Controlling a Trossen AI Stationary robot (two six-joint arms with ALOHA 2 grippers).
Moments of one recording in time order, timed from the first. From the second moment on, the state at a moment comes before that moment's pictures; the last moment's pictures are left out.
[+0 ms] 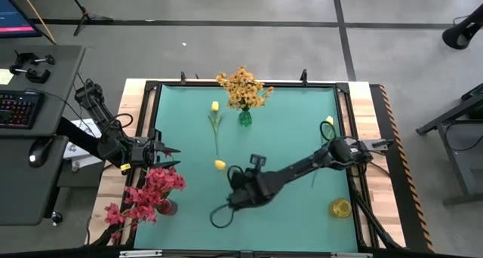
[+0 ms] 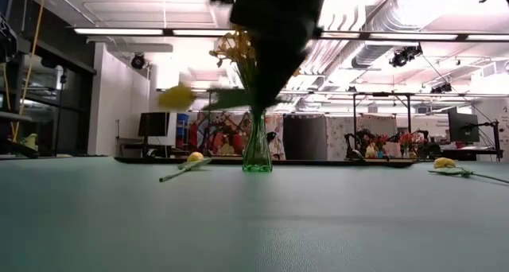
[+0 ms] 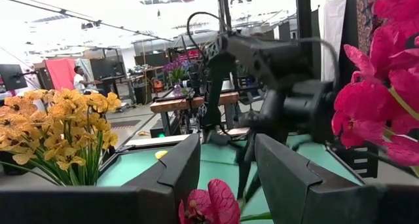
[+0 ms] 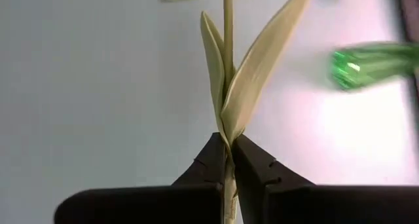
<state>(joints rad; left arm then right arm) -0.92 0.52 0.29 0.47 -0.96 0.32 0.40 2.27 2.00 -1.21 0.58 0.56</state>
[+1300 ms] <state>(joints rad) -0.92 0.52 0.29 0.47 -0.95 0.32 1.07 1.24 1.19 -1.26 1.07 1.40</state>
